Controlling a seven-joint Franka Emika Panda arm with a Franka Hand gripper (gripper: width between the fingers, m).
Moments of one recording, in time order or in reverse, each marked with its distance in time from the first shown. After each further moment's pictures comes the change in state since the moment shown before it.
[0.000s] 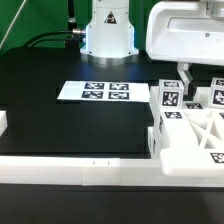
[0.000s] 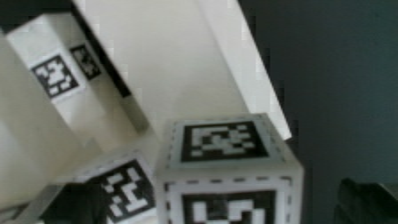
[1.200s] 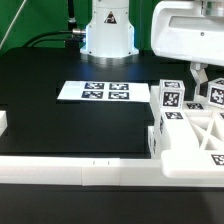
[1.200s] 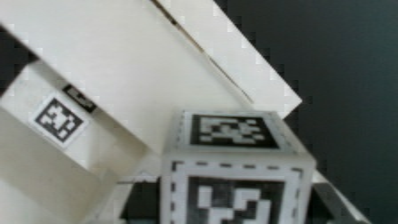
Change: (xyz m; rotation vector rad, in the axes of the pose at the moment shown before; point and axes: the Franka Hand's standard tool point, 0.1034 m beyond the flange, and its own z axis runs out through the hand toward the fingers) arm -0.001 0.005 0.001 0.029 0.027 0.545
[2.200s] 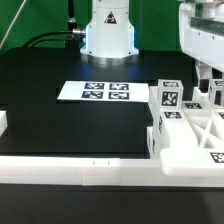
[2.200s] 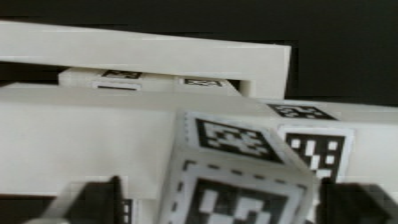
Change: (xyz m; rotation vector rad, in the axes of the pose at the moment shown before) arm -0.002 0.005 0.002 0.030 -0.032 0.568
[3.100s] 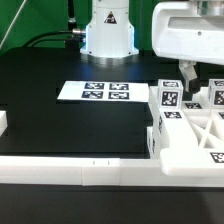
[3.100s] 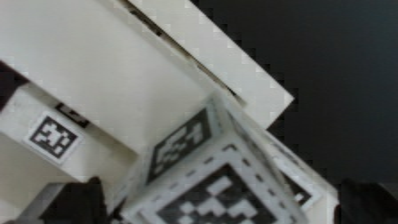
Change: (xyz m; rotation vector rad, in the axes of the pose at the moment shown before) arm -0.002 -0.009 -0.004 -0.013 -0.007 -0.669
